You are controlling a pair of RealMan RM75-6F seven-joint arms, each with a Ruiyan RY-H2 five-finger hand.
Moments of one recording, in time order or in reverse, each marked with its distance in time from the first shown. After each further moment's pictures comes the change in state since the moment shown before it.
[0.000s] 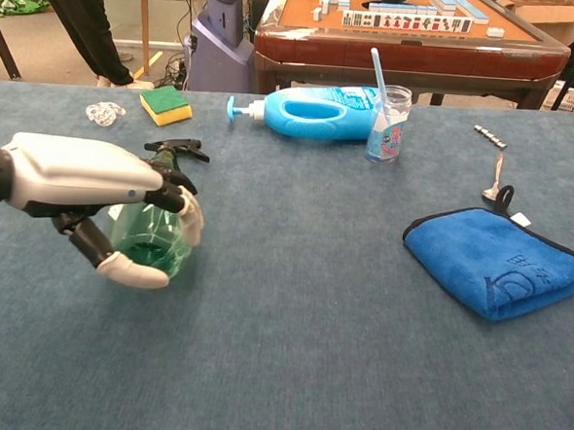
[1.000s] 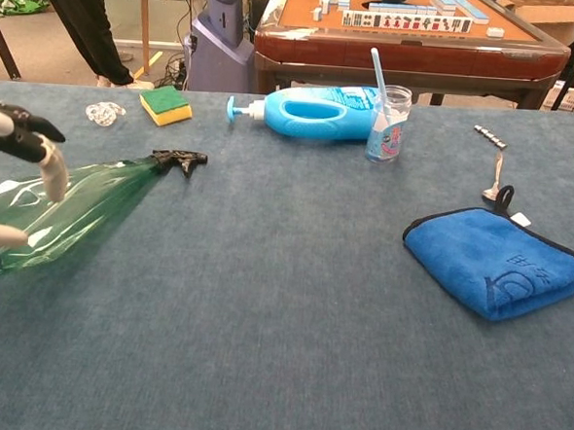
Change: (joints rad) left arm 0.144 0.245 0.067 -0.228 -0.055 0.245 0.116; right arm 0.003 -0.001 -0.002 -0.014 -0.010 0.008 -0.010
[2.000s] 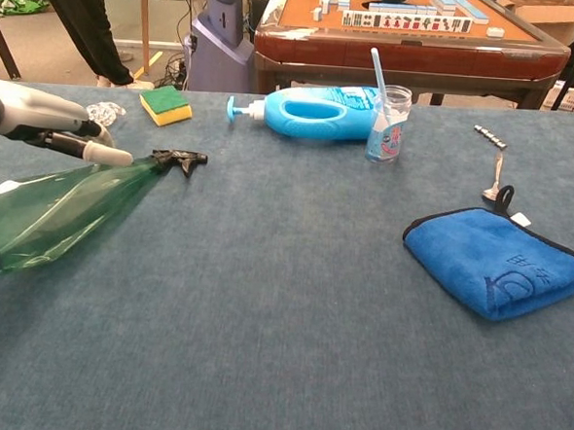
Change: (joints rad) left arm -0.351 -0.312 -0.141 0.374 -0.927 -0.074 0.323; right arm -0.009 0.002 -0.003 0.025 0.003 0.006 0.036
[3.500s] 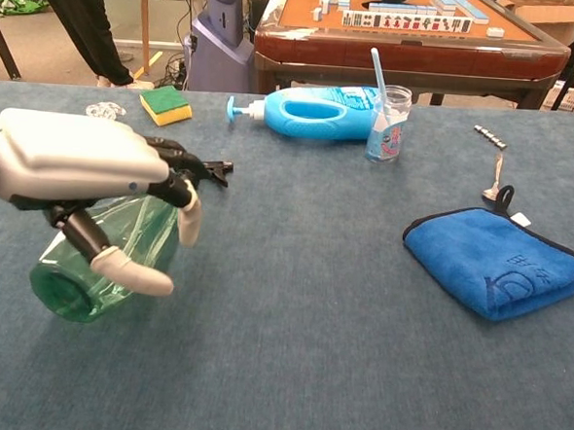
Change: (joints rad) left arm 0.100 0.088 0.203 -0.264 0.980 0.001 -0.310; right arm -0.009 -0.003 -0.004 -0.003 0.006 0.000 -0.009
